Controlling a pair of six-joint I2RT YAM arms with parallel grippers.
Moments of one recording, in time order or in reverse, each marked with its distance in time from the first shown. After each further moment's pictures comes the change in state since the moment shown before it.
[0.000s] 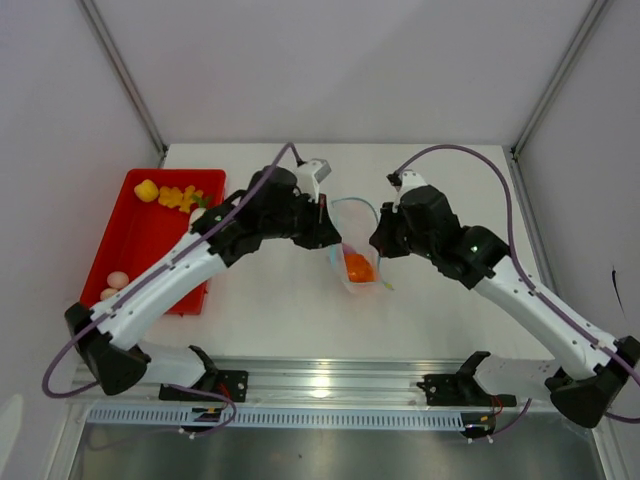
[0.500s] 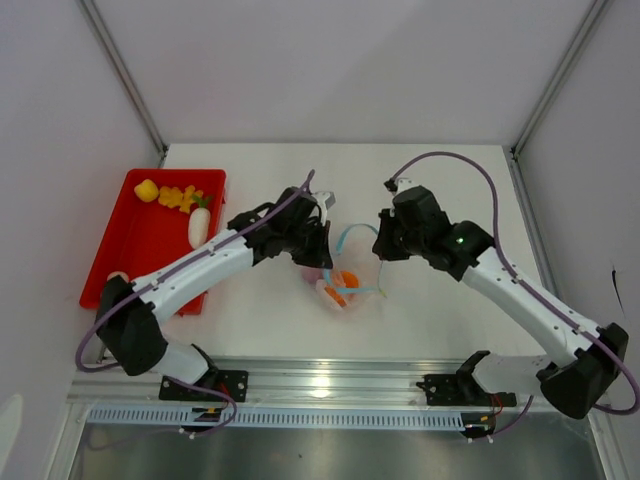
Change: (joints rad) left arm 0.031 0.116 -0.157 0.023 -0.026 -0.018; right arm -0.055 0.050 -0.058 0.006 -0.043 0.016
